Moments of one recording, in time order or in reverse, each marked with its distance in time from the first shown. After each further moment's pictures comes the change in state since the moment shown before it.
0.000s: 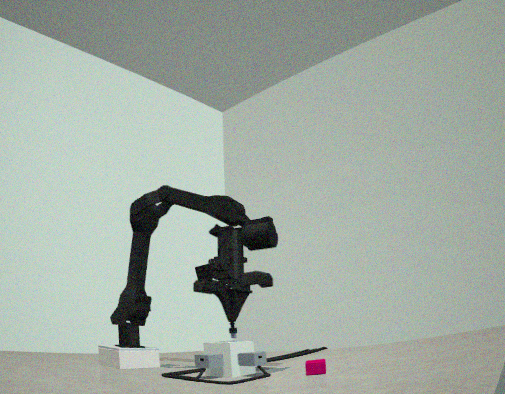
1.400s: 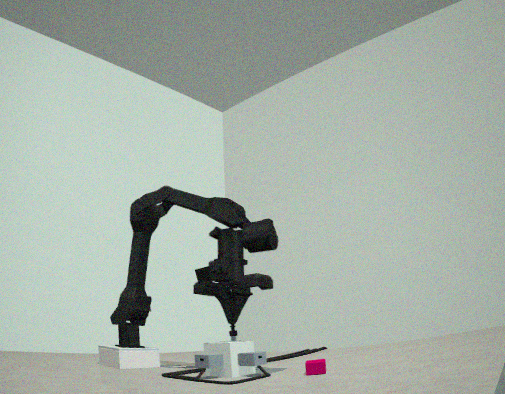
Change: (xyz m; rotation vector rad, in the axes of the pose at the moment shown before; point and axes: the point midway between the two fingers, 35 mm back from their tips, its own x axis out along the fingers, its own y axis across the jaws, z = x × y) arm 0.005 0.000 0.000 0.000 0.000 0.000
